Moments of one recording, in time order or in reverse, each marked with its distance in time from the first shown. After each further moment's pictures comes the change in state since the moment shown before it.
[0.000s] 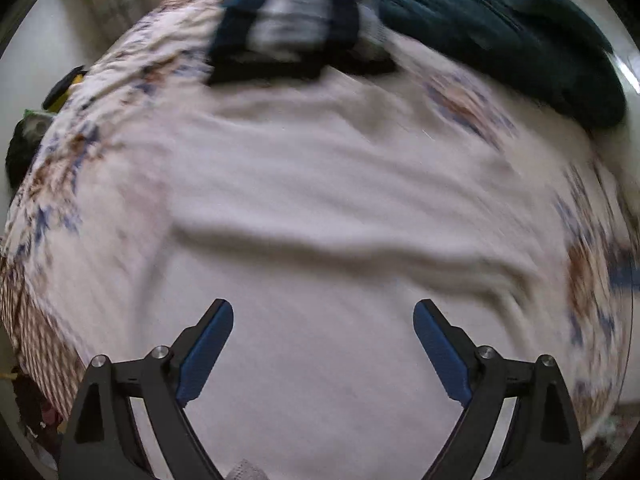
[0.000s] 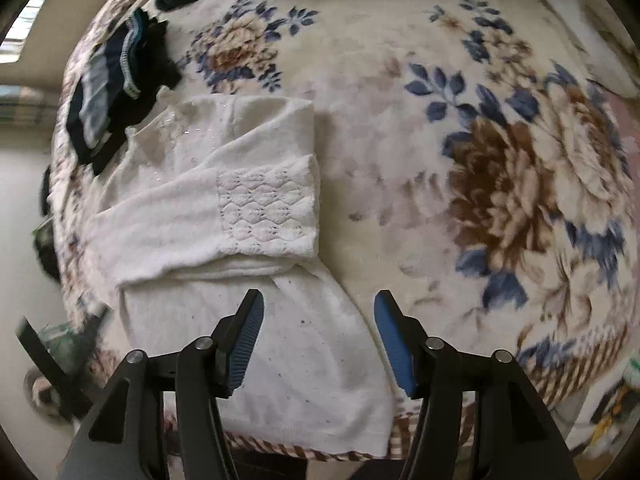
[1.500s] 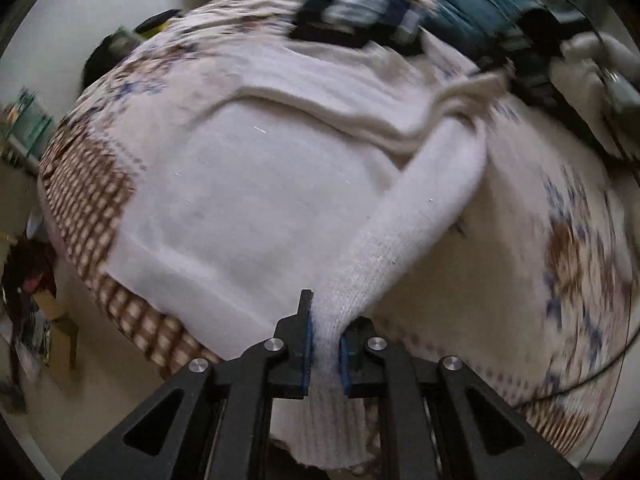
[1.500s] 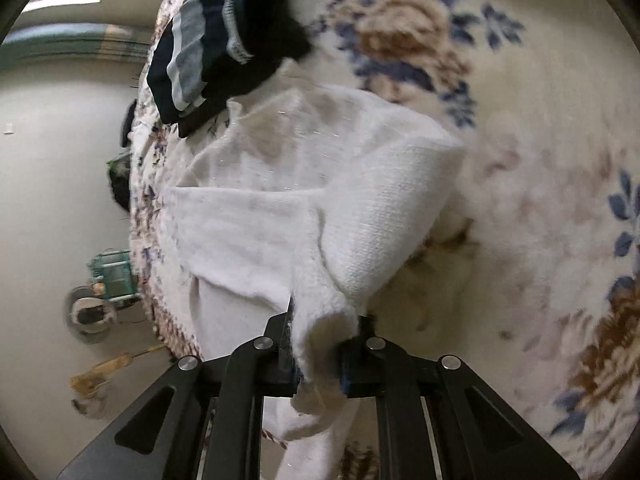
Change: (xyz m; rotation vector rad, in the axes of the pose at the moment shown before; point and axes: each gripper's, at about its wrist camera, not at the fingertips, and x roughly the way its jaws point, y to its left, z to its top) left arm -0.056 -0.046 -0.134 -0.367 -0.093 0.128; right arm 0.066 0.145 0.083 -0.228 0.096 0.207
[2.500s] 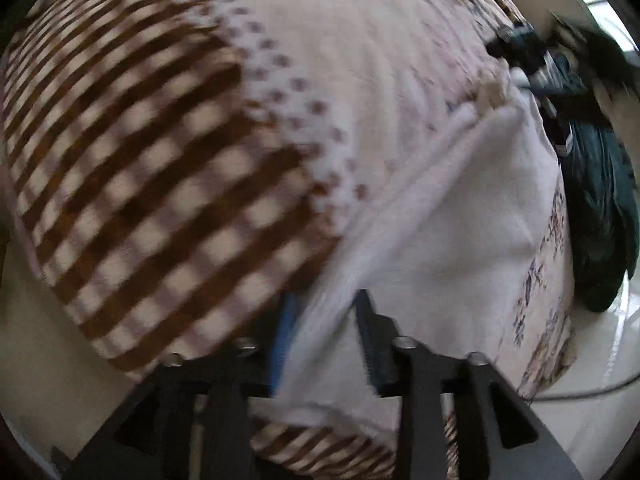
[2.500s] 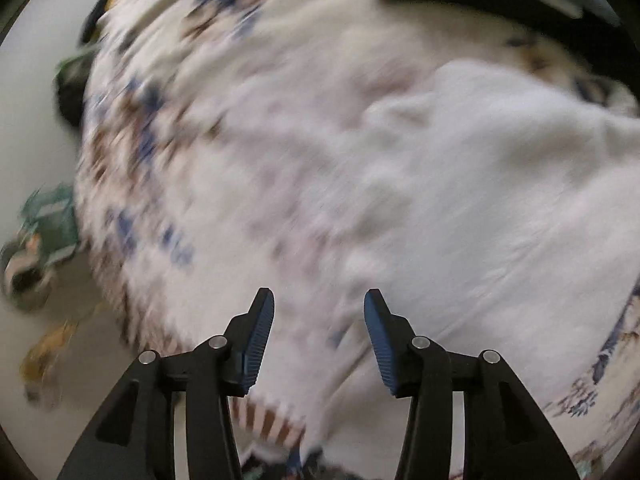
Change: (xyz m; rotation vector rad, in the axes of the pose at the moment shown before) left arm 0.133 0.306 0.068 -0.415 0.303 -0.321; right arm 0.248 0.318 0.025 -0.205 0.308 -0.194
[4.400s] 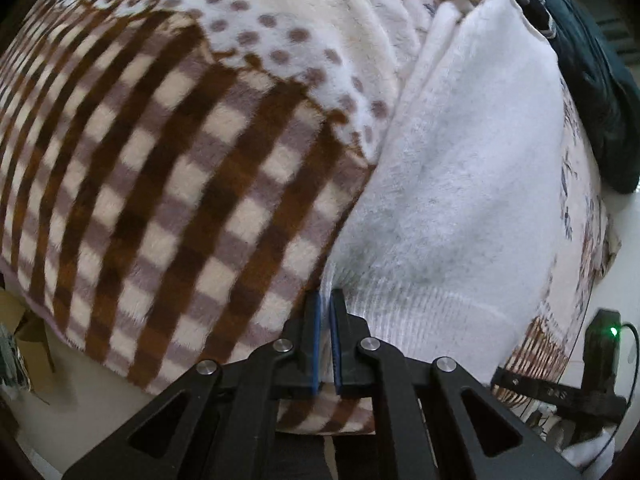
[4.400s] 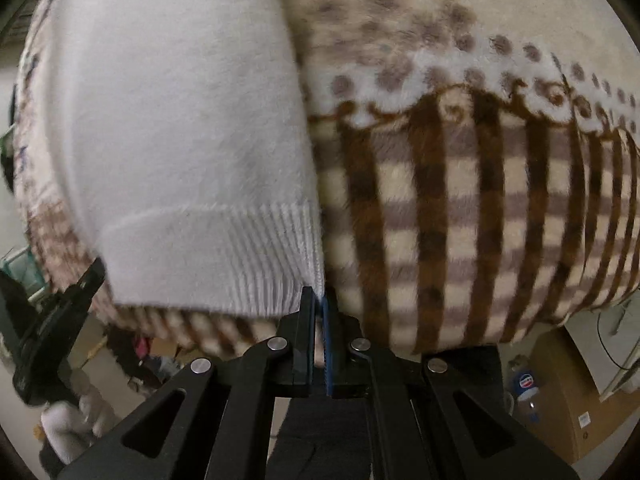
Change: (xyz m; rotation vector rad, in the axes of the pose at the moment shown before) left arm 0.030 -0.004 -0.007 0.368 0.183 0.103; right arm 0.128 -0.178 -0.434 0.479 -0.051 -0.065
